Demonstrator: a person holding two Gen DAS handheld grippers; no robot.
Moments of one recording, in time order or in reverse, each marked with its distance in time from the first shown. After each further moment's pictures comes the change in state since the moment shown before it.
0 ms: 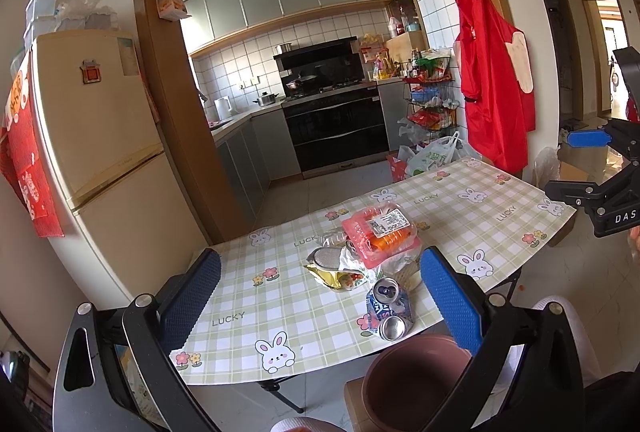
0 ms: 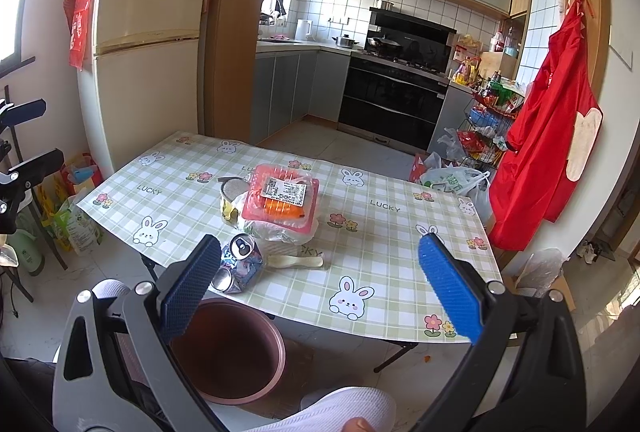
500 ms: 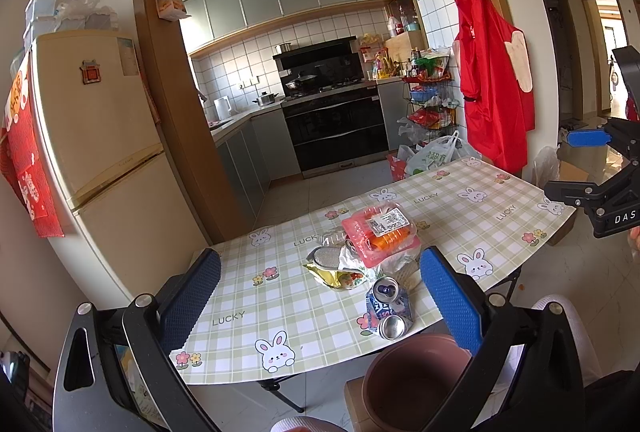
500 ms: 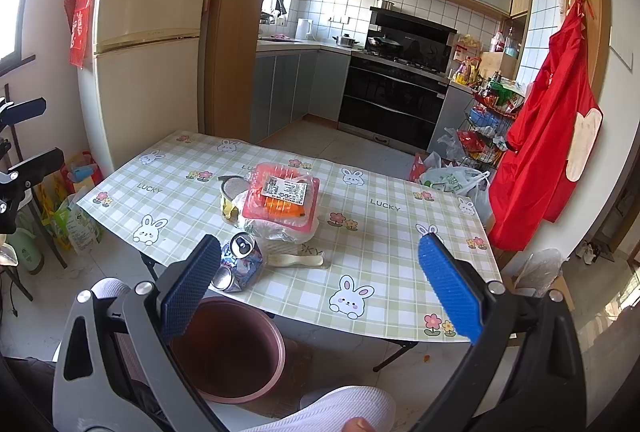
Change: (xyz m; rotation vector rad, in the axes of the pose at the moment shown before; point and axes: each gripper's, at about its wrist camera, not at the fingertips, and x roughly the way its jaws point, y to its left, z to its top) left arm -0.001 0.000 0.000 -0.001 -0.002 0.001; right arm -0.006 0.003 0.002 -0.002 -0.001 -0.005
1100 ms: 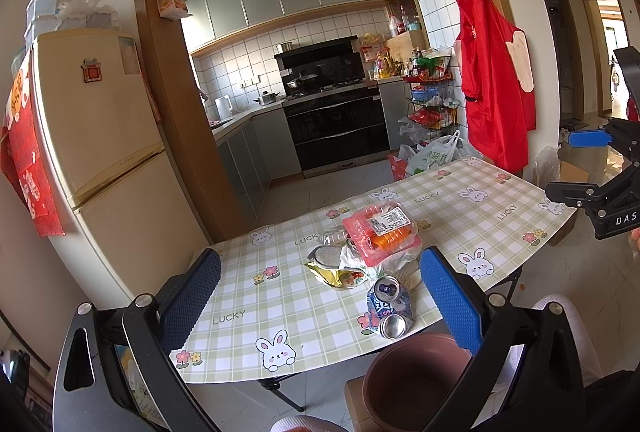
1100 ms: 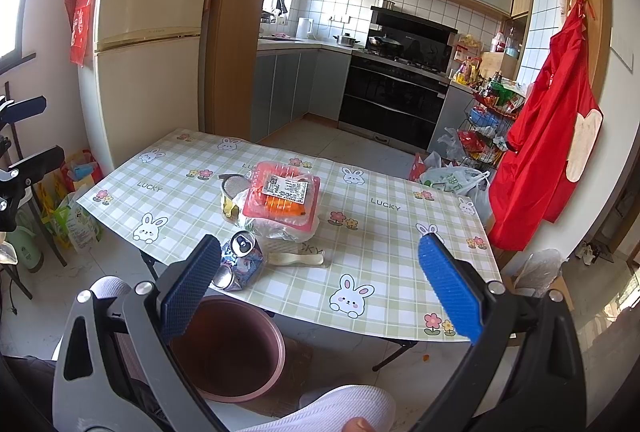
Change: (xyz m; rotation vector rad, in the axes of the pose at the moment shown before) left arm -0.003 0.003 0.004 0.000 0.001 0.001; right arm -0.001 -0.001 0.001 -0.004 0.002 0.003
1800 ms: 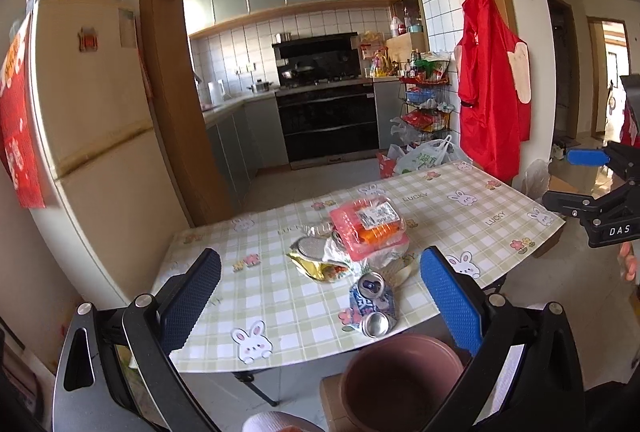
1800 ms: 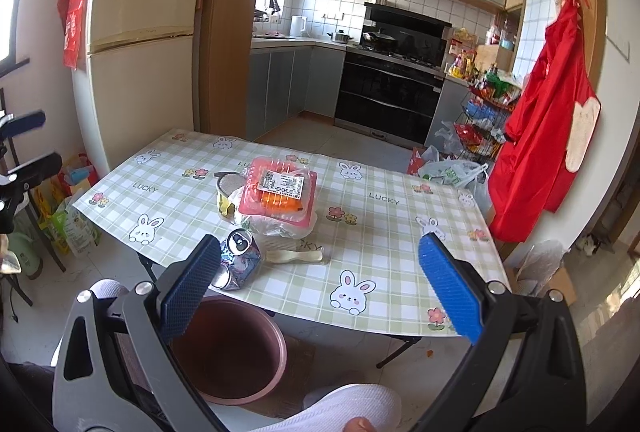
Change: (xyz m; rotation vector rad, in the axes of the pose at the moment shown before) left arm 0.027 0.015 -0.028 -0.113 0.051 -0.081; right arm 0.010 -0.008 -0.018 0.049 0.002 -0.004
